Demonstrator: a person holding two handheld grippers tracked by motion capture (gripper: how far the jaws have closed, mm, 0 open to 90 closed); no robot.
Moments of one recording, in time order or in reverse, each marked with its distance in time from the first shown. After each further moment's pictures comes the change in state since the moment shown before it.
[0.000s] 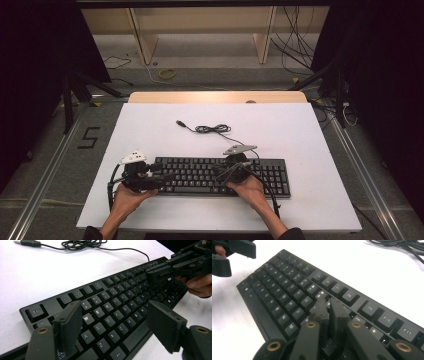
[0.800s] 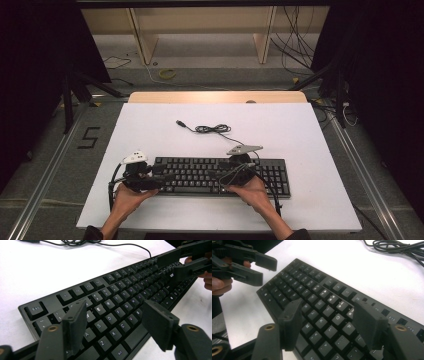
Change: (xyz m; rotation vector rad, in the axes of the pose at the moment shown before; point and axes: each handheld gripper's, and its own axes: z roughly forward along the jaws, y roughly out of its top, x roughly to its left) left arm 0.001 -0.001 0.003 0.030 0.005 0.004; right arm 0.007 0.002 -0.019 -0.039 0.053 0.024
